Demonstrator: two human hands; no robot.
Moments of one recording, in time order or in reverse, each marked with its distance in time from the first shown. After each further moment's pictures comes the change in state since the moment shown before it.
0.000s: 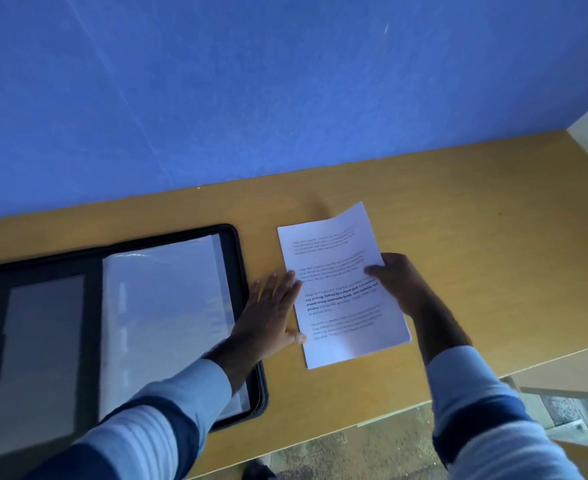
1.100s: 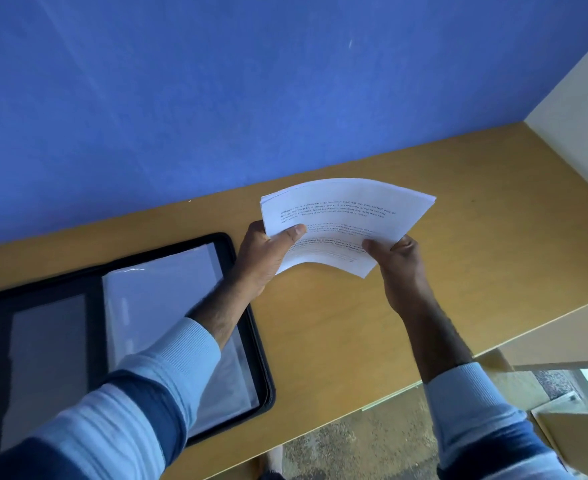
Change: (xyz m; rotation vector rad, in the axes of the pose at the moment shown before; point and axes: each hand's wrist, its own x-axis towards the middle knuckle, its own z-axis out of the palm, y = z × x) left_hand 0.007 0.022 -0.134 -1.348 0.454 0.080; right_hand -0.068 -0.032 0.014 0.577 0.123 -0.466
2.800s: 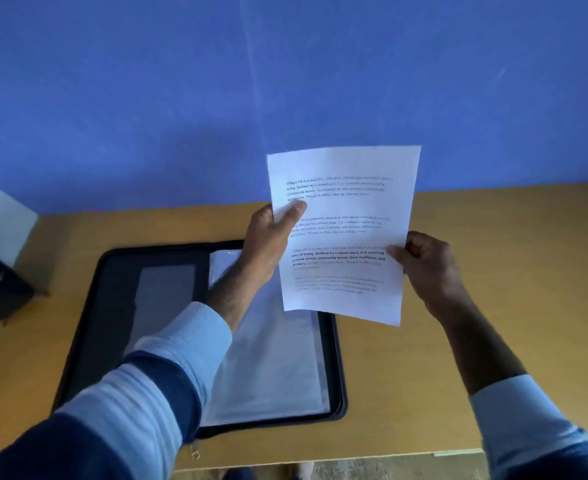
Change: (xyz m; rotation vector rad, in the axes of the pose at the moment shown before) left_hand -0.014 0.013 -0.145 -0.035 0.375 -0.008; right_hand 0.017 -0.004 0.117 -0.436 -0.283 0.012
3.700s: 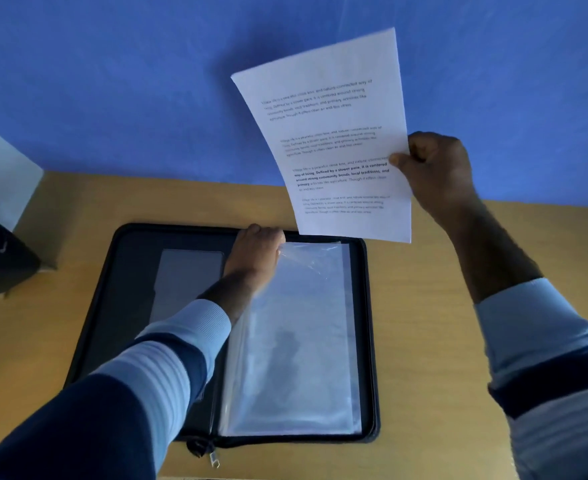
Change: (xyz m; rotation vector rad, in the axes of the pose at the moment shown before) left_hand 0.033 -0.103 -0.120 1.333 -0.102 0.163; right_hand 0.130 -0.110 0.104 -0.407 -0.021 -0.236
